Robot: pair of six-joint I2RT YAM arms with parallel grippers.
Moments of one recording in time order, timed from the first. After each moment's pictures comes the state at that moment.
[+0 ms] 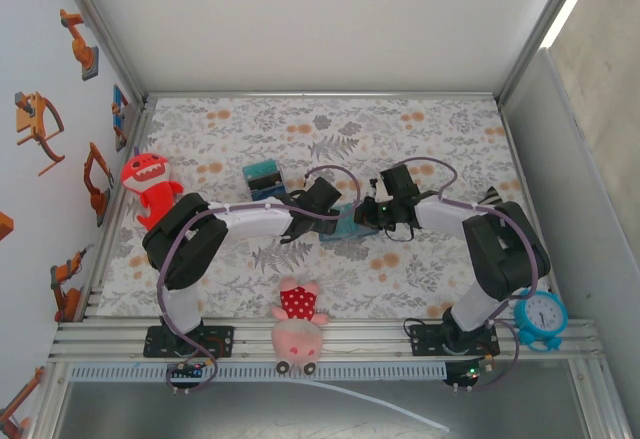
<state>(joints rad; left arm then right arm) -0.94 1.87 1.11 -0.33 -0.40 -0.48 0.44 1.64 0.79 -0.16 -0.47 0.61</state>
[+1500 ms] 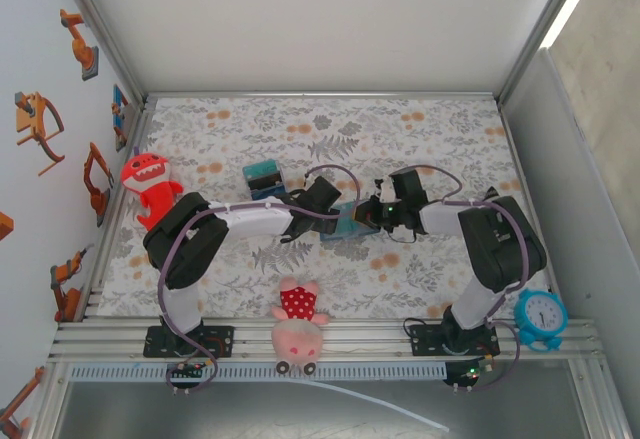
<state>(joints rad) -0.93 1.87 1.11 -0.33 -0.38 -0.48 0.36 1.68 0.69 0.10 -0.66 0.70</state>
